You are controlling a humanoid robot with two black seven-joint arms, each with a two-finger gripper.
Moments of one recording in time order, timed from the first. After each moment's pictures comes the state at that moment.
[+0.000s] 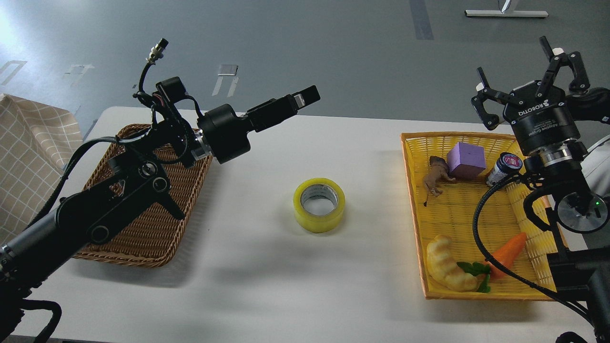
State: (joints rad) left arm -0.61 0.42 -0.84 -1.34 1.57 -0.22 -0.47; right arm 0.41 -0.15 1.56 1.10 -0.25 0.49 -0.06
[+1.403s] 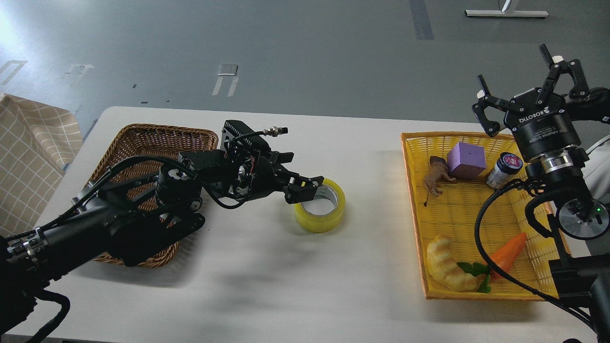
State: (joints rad) left arm -0.73 0.36 -0.55 -1.30 2.06 -0.33 -0.09; right arm 0.38 -0.15 1.56 1.11 -0.25 0.49 -0.06
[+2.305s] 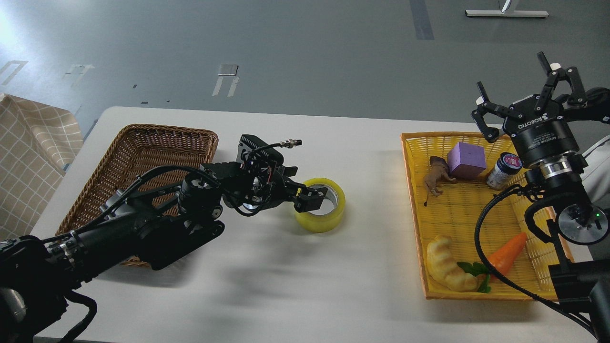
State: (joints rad) left arm -0.73 0.25 -0.51 -1.14 2.06 -0.33 -0.06; right arm 0.36 -0.15 1.56 1.11 -0.25 0.49 -0.06
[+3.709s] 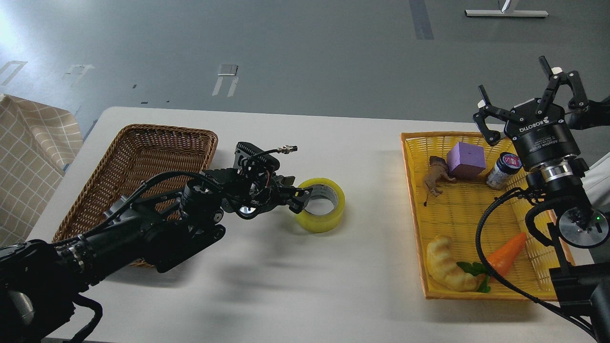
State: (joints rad) left arm -0.71 0.22 -0.50 -1.06 2.06 -0.33 -0.02; right arm 0.35 -0.15 1.56 1.11 -0.25 0.49 -0.05
